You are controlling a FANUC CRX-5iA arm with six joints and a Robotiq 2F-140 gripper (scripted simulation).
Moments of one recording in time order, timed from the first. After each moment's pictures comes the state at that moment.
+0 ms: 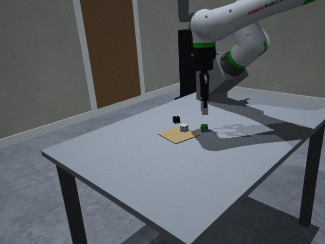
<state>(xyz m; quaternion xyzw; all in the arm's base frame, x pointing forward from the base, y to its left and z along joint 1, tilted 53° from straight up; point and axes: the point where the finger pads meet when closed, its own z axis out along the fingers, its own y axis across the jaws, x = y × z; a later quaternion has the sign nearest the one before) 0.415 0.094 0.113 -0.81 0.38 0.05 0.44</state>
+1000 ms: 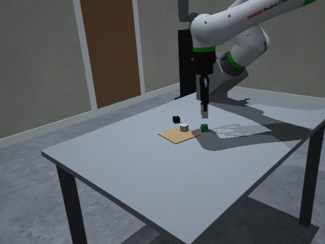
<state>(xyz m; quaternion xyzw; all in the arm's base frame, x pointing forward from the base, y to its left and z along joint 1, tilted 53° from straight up) 0.419 0.106 0.103 -0.81 0.38 0.05 0.44</state>
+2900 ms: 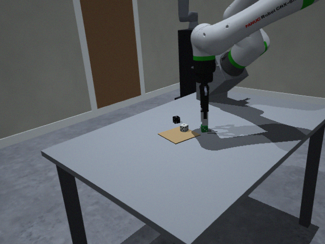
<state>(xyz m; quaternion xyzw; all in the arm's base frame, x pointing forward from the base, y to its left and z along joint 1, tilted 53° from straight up) 0.428 0.132 0.081 -0.81 0.38 0.05 0.44</state>
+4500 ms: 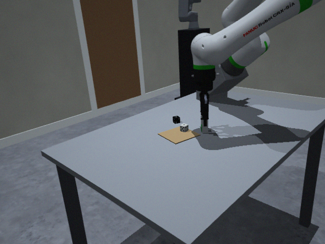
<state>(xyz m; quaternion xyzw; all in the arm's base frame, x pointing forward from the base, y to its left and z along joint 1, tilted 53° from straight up) 0.437 0.160 0.059 -0.81 0.38 0.05 0.44</state>
